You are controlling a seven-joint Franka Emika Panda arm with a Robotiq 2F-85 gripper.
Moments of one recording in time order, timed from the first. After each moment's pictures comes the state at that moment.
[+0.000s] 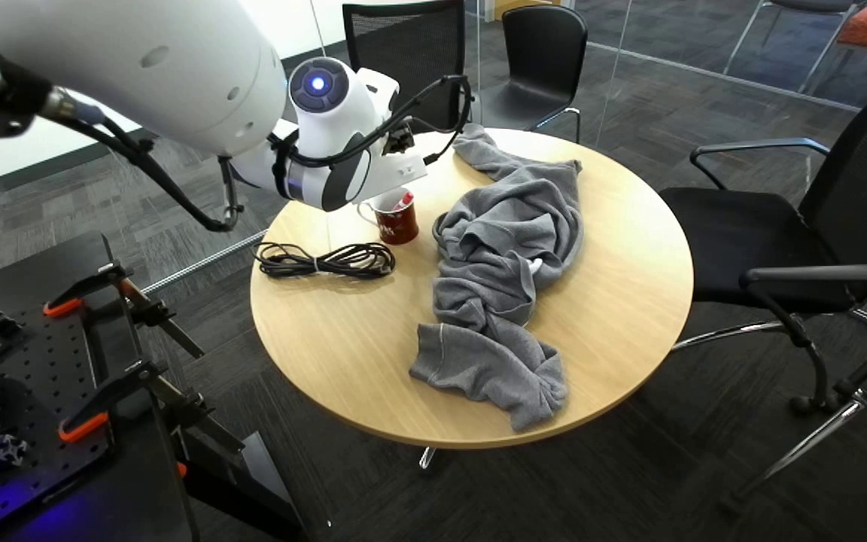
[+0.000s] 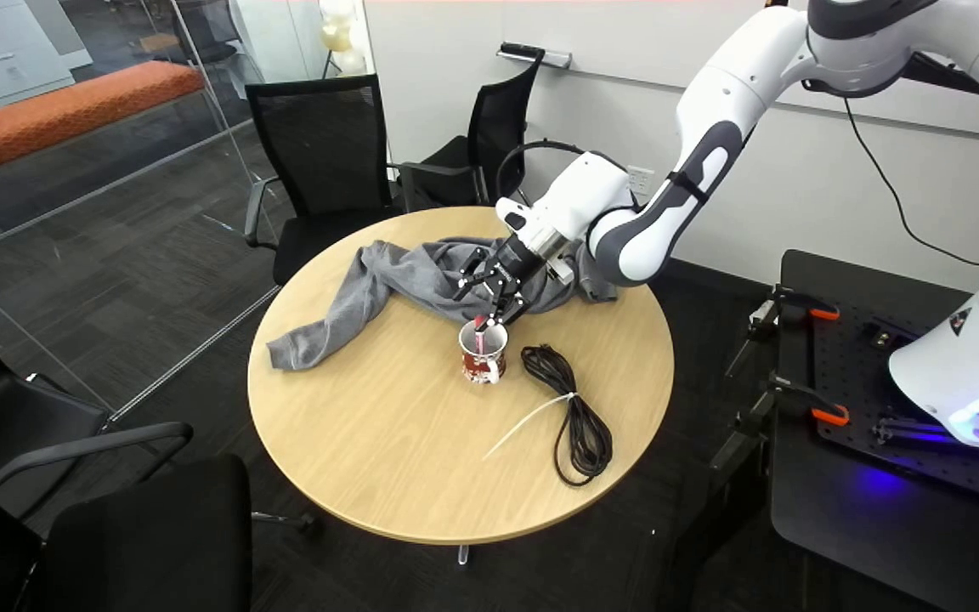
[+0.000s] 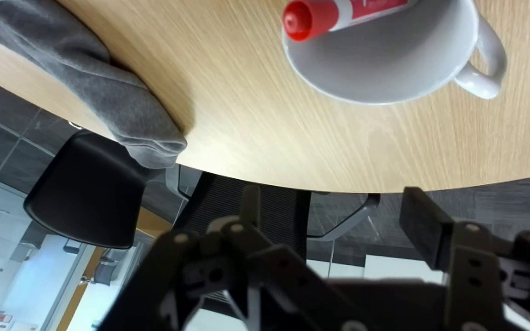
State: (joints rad) arm -0.77 1.27 0.72 -1.84 -1.00 3.26 -0.75
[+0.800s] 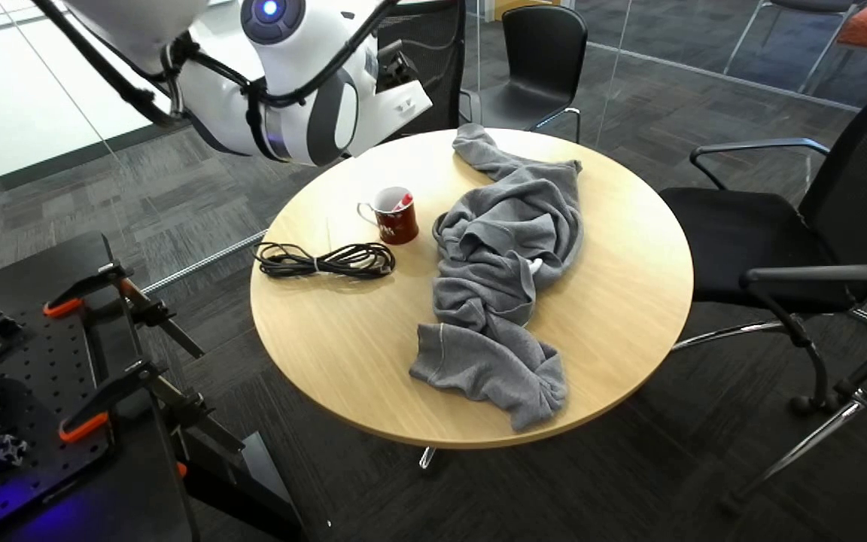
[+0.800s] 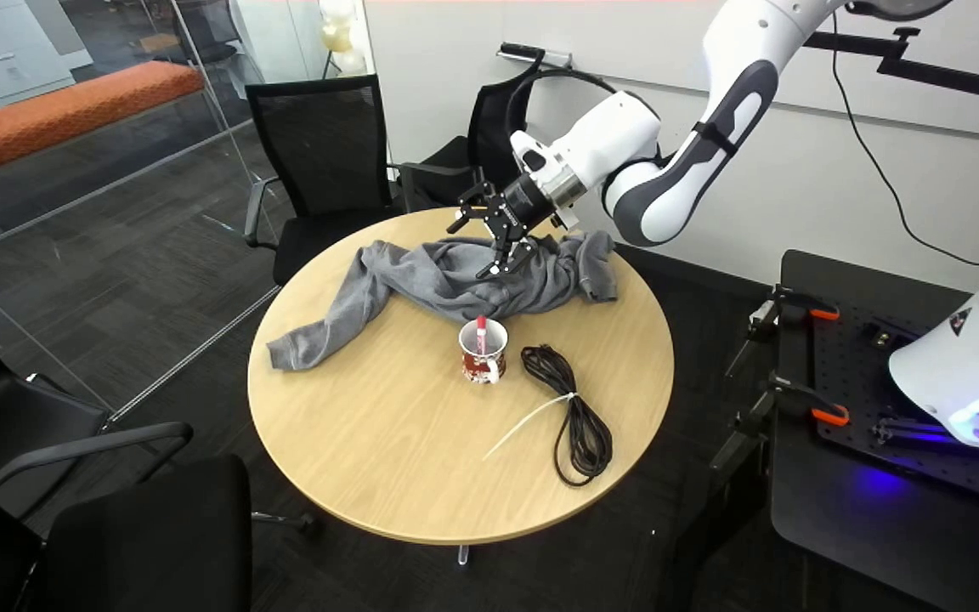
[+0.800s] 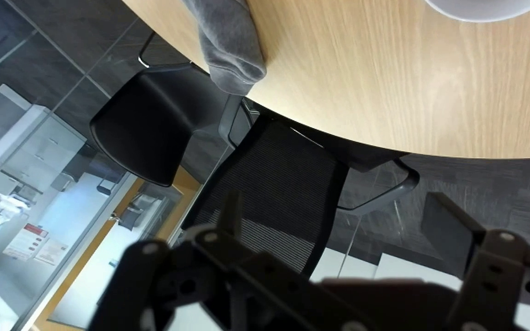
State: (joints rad) arm -0.74 0.97 0.65 -1.99 -0.97 3.45 -0.74
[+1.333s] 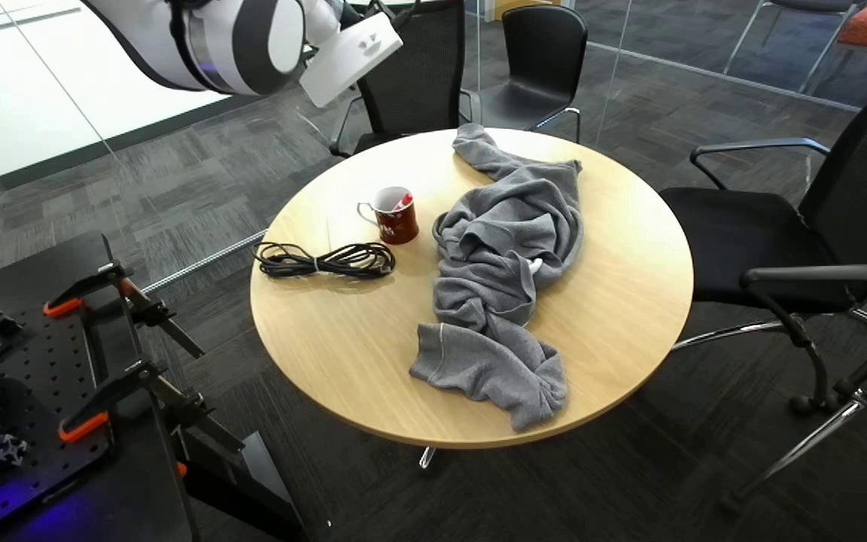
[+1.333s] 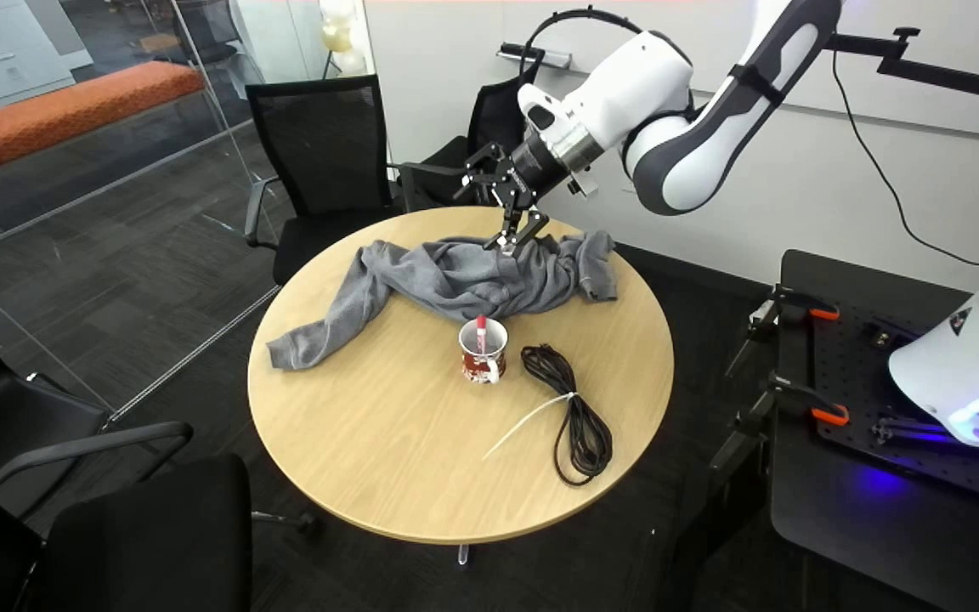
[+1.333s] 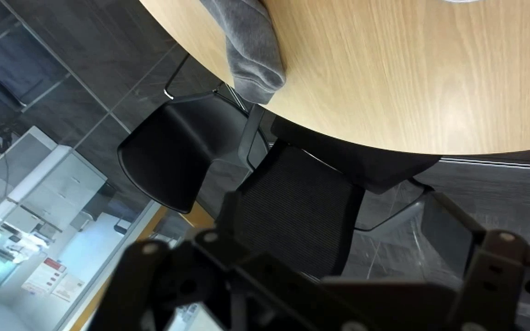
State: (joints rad) arm -0.61 0.63 0.57 -2.18 -0.69 3.45 -0.72
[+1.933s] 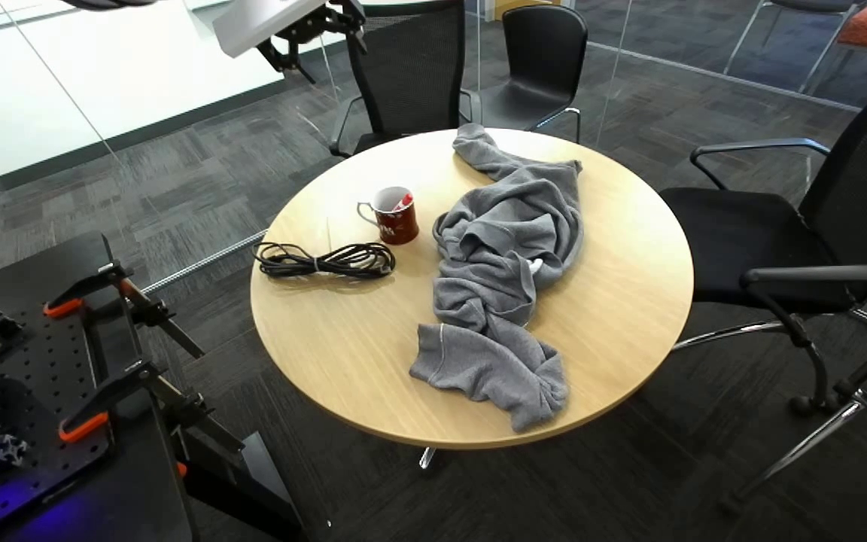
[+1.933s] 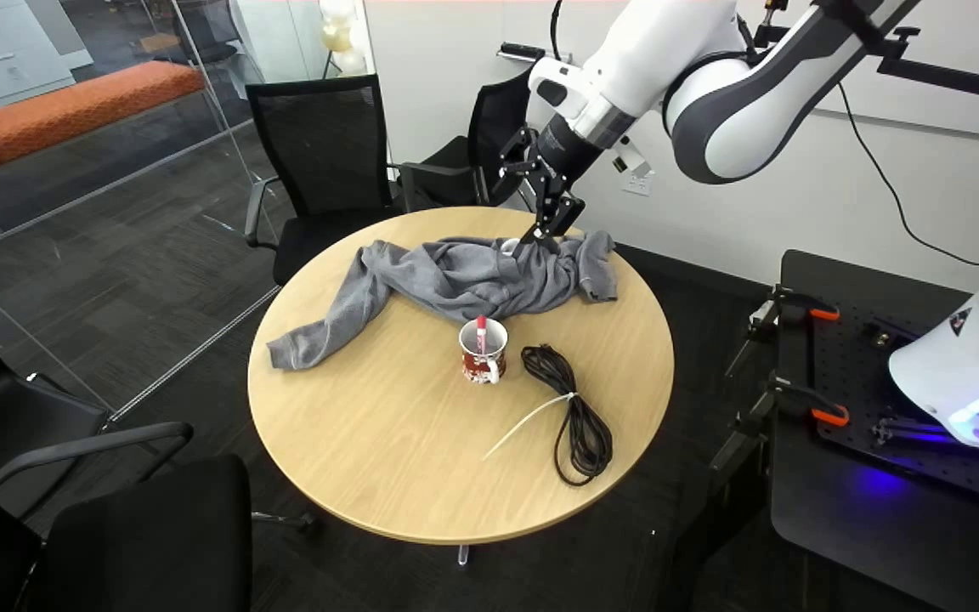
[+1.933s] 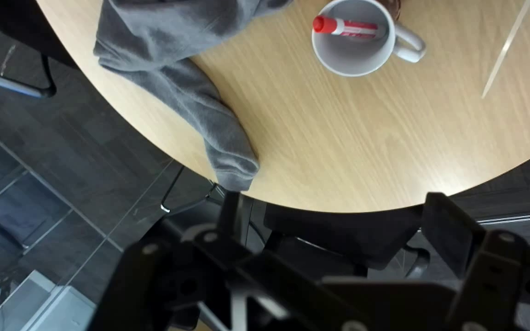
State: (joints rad) arm -0.42 0.26 0.48 -2.37 -0.40 3.15 -0.60
